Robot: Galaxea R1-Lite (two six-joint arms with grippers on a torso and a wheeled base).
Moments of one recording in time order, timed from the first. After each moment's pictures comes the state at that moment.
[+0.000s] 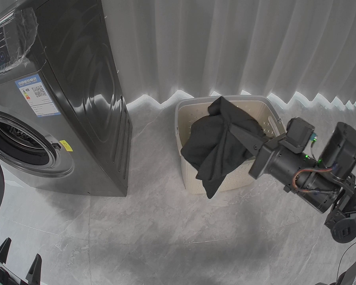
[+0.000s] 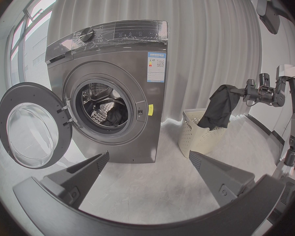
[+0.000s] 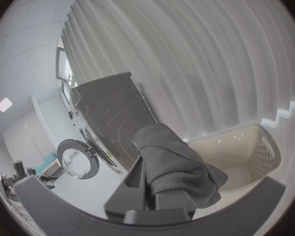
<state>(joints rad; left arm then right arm) -0.01 0.02 -0.02 0.02 -0.02 -0.01 0.70 1.66 -0.56 -1.30 0.01 0.20</state>
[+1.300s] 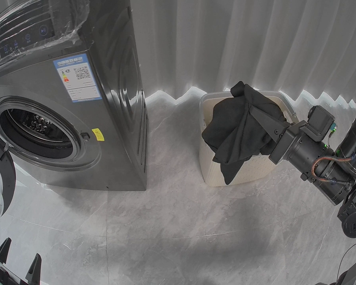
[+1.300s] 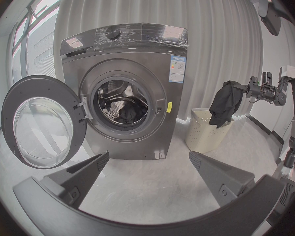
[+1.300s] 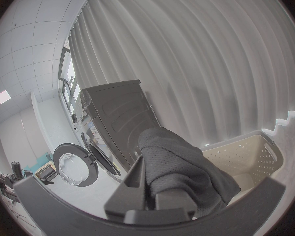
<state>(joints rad) -0.01 0.02 -0.02 0.02 -0.02 -0.02 0.64 1.59 -0.55 -1.31 0.01 0.18</state>
